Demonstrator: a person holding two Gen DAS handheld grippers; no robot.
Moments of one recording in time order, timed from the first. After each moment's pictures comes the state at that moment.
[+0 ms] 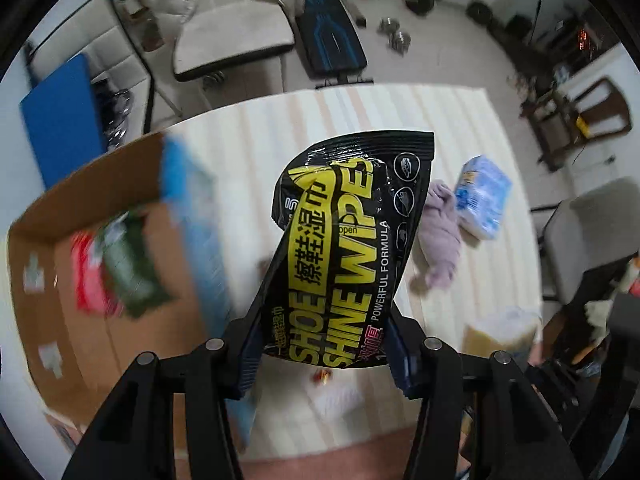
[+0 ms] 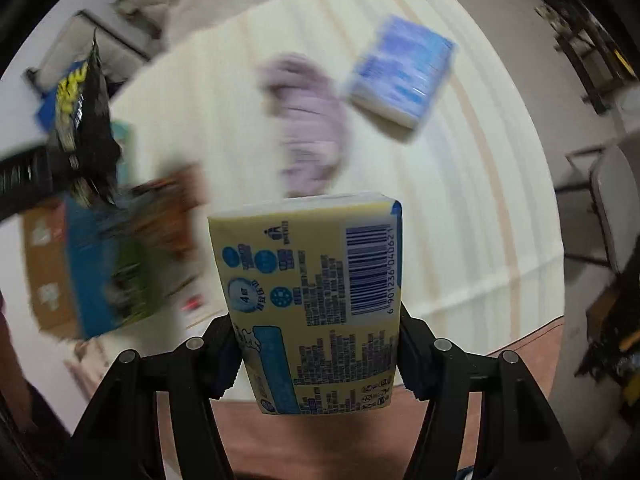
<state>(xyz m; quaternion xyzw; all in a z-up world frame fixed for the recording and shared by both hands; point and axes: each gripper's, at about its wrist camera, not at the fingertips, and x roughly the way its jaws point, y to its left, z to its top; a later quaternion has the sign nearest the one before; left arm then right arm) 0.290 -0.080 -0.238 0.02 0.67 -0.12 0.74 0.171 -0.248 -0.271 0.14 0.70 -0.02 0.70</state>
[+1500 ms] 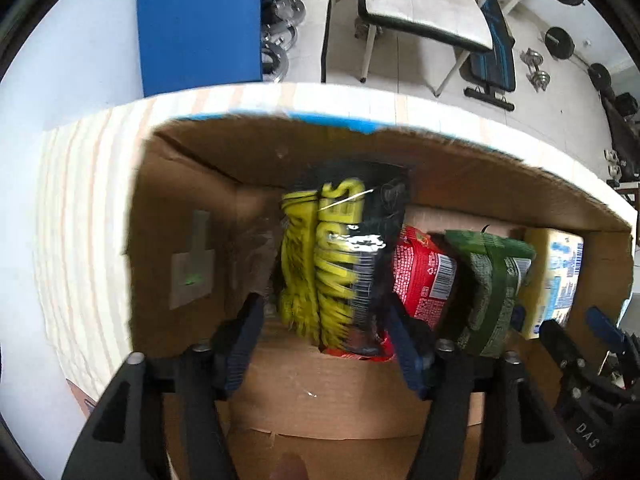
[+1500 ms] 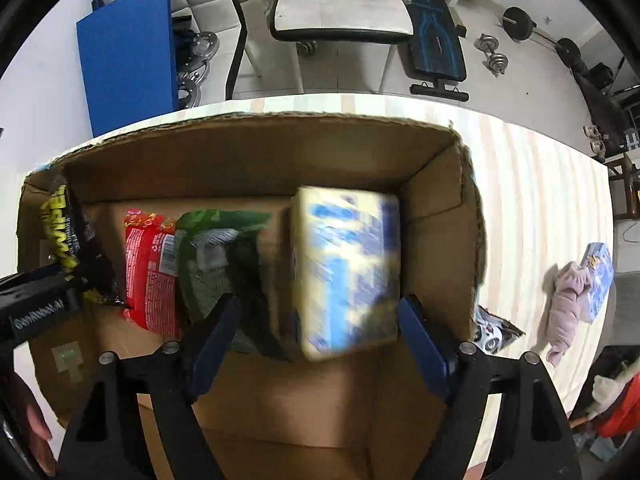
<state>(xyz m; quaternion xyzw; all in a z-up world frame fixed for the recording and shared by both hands) 0.374 0.224 -0.304 -0.05 0.73 0.04 0.69 0.386 0.024 -0.319 -0.02 0.70 0.02 0.72</state>
